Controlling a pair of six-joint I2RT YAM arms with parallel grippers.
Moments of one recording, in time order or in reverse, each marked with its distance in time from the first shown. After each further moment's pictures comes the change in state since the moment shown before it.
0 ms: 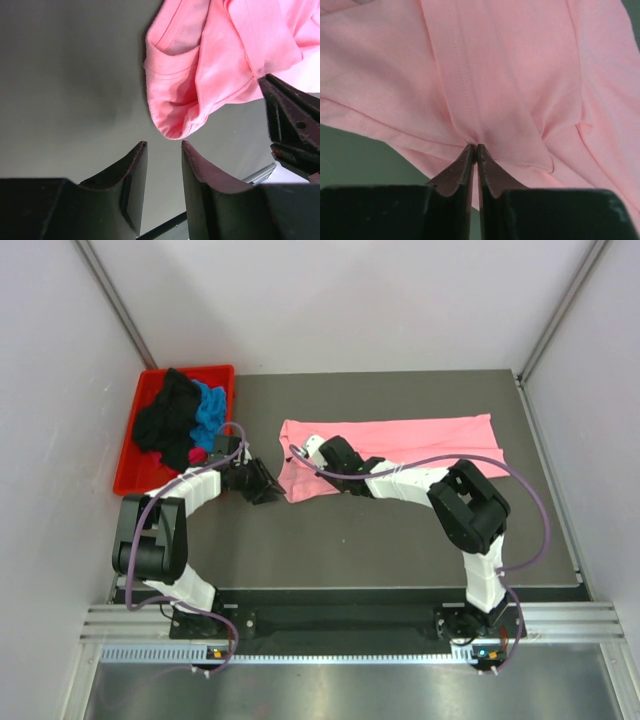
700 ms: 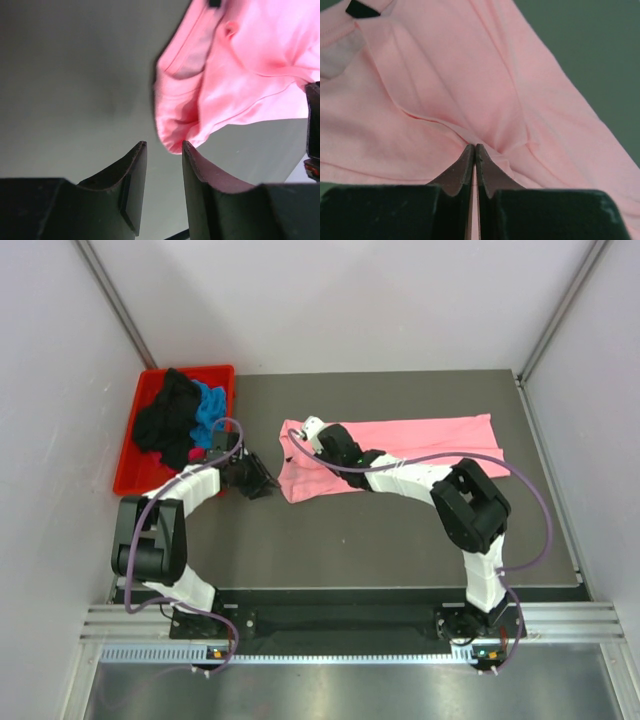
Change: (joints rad) left arm 0.000 -0.011 0.021 -0.011 -0.106 -0.015; right arm -0.014 0.000 0.064 0.076 0.105 -0.005
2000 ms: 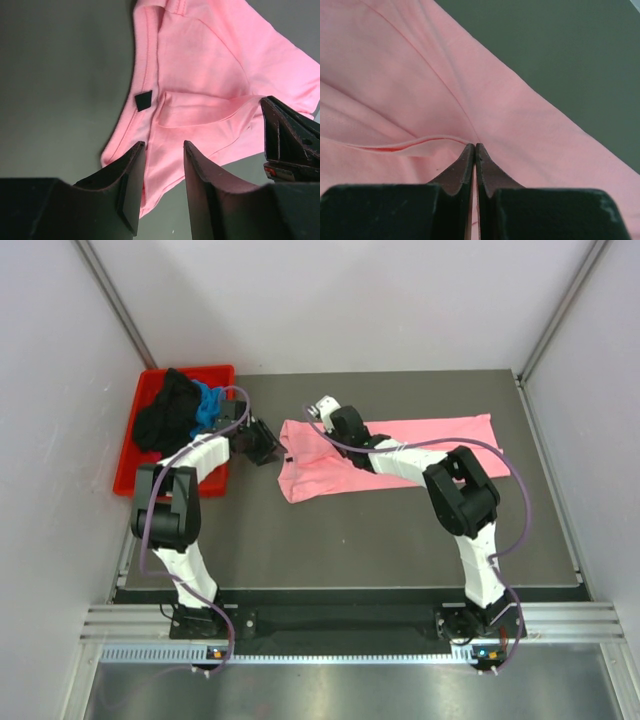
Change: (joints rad) left arm -0.007 0.244 0.337 0.029 -0.011 -0.017; right arm -0.126 0.130 0.135 0.057 -0.041 0.046
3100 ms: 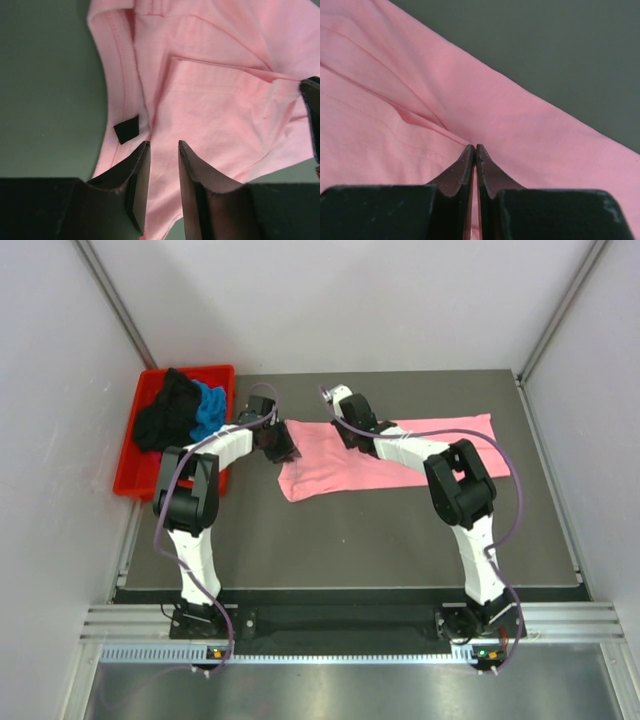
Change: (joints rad) left arm -0.109 0.177 0.165 -0.055 -0.071 0.102; right arm -0.079 0.074 0.118 -0.103 -0.100 0.147
